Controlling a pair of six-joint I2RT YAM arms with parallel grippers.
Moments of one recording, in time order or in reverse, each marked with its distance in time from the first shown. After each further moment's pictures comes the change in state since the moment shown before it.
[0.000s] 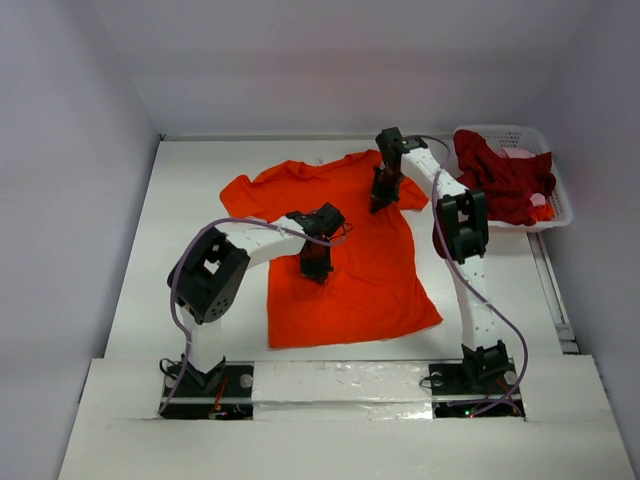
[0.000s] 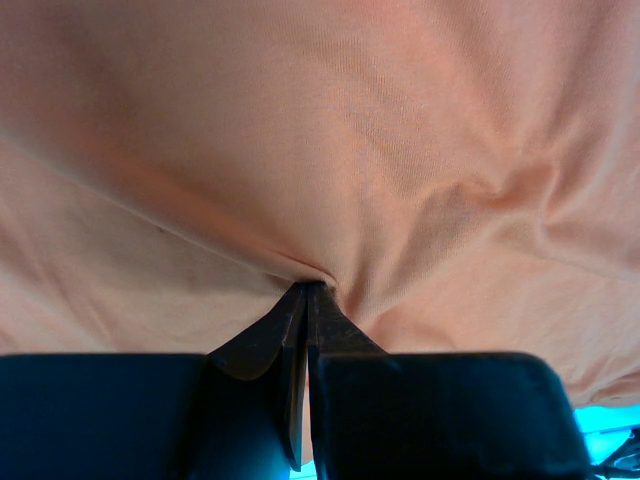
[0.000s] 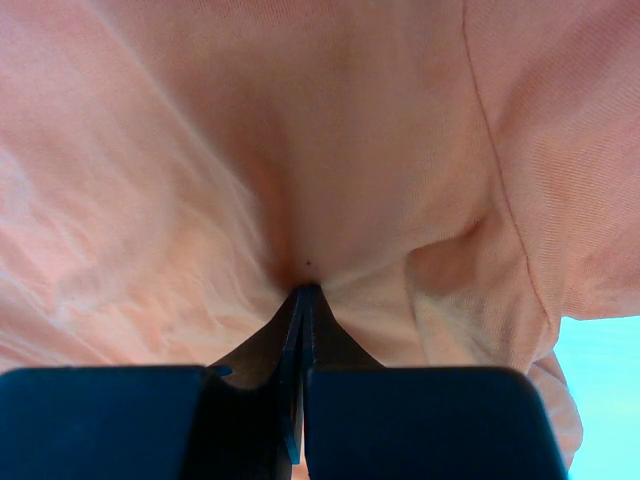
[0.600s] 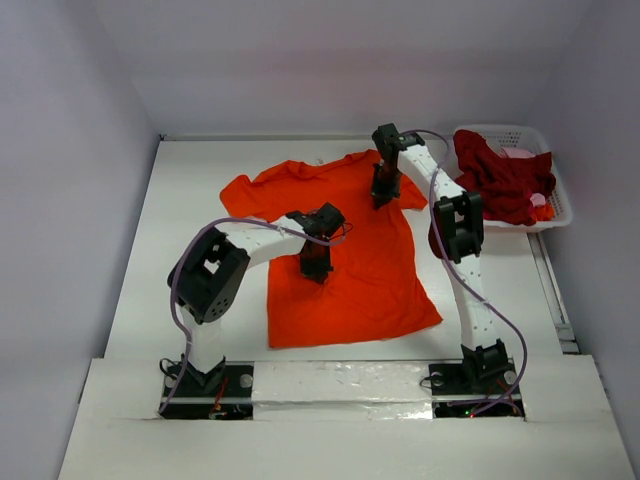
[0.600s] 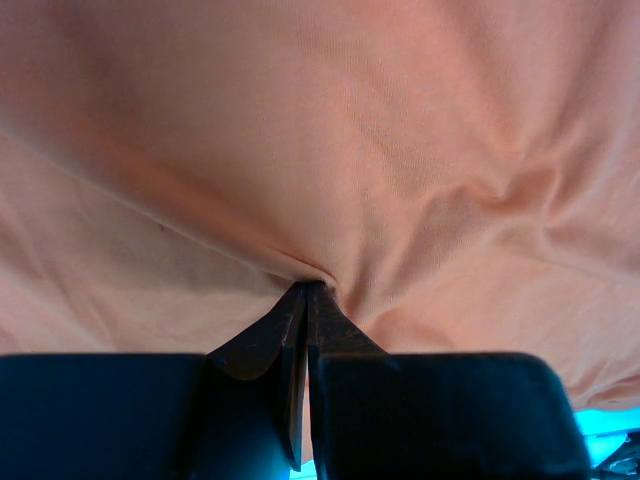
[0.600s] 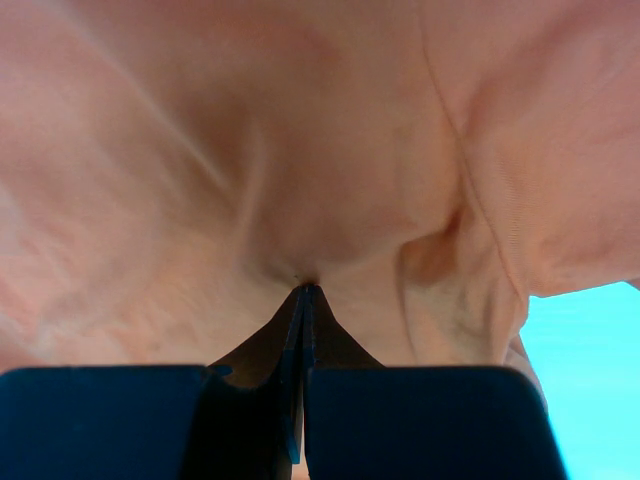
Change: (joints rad) left arm 0.000 0.002 0.003 -0.006 -0.006 -0.014; right arm 0.012 0.038 0.117 -0.083 0.086 -0.004
